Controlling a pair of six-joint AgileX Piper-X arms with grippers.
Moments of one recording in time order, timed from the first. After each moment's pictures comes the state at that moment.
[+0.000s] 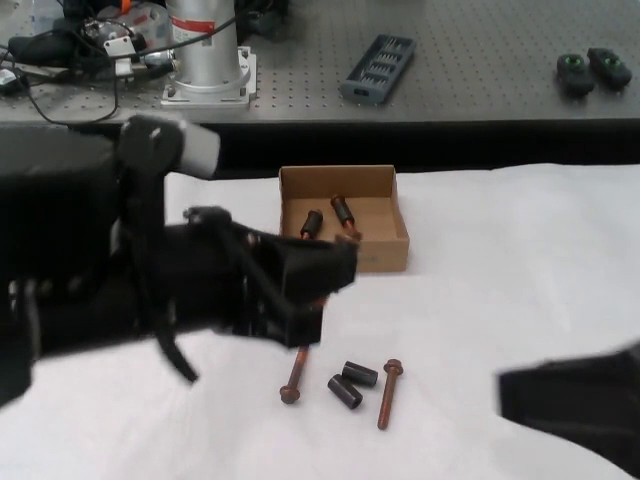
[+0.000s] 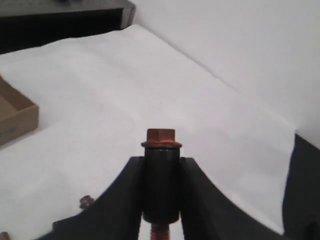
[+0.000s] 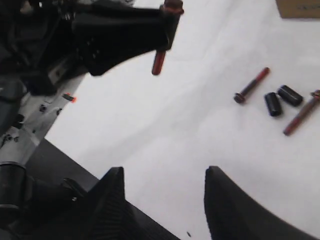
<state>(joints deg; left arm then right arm) -33.6 67.4 -39.9 -10.6 26.7 -11.3 50.4 32.8 -37.6 40.3 -11.0 33.0</state>
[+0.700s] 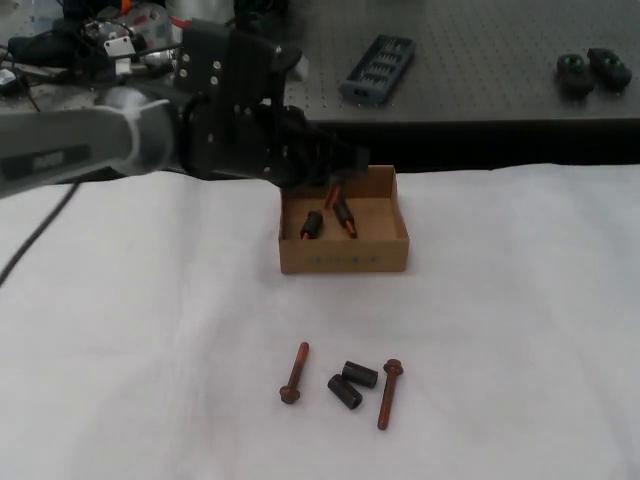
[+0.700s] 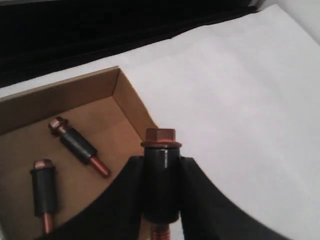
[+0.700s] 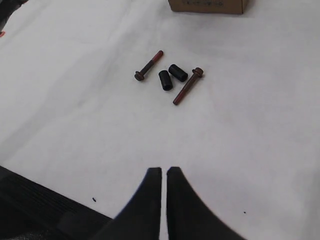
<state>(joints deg) -23.9 120.9 -93.0 3.7 24.2 -8.3 50.4 22.9 -37.5 58.9 2.9 27.4</state>
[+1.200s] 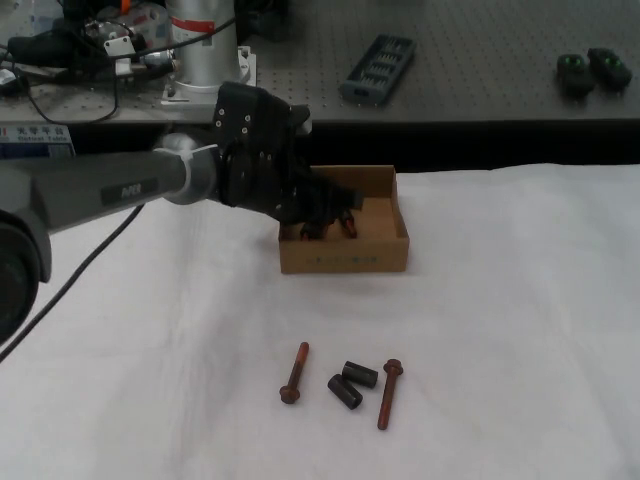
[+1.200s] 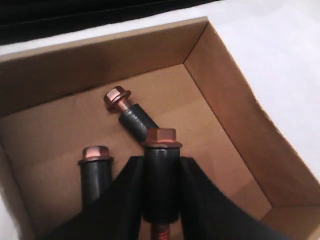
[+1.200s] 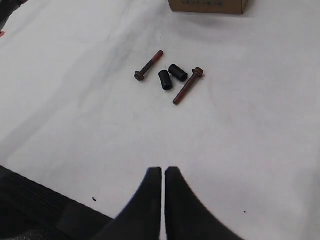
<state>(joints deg) -23.4 131.5 -100.0 6.4 19.7 -8.1 50.4 22.9 -37.5 58.9 3.0 27.4</state>
